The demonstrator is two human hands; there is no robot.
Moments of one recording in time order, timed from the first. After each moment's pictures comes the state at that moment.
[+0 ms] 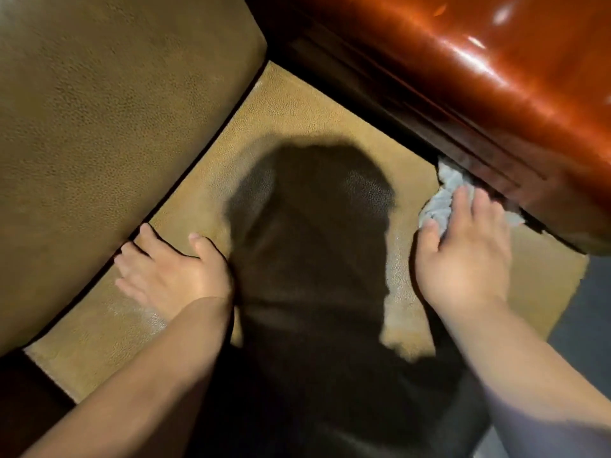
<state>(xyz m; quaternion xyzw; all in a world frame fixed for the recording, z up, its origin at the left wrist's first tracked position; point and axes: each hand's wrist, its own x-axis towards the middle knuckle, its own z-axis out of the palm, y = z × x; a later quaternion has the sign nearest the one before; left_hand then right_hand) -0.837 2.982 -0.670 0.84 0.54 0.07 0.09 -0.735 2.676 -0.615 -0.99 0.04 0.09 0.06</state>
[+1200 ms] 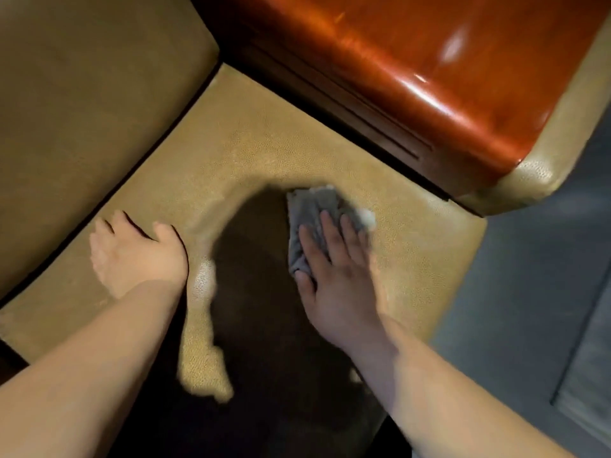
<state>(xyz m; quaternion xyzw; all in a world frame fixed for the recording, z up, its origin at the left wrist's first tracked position) -0.856 2.964 -0.626 0.86 0.49 0.00 0.16 -0.838 2.691 -0.607 -0.97 -0.20 0.11 0.13</state>
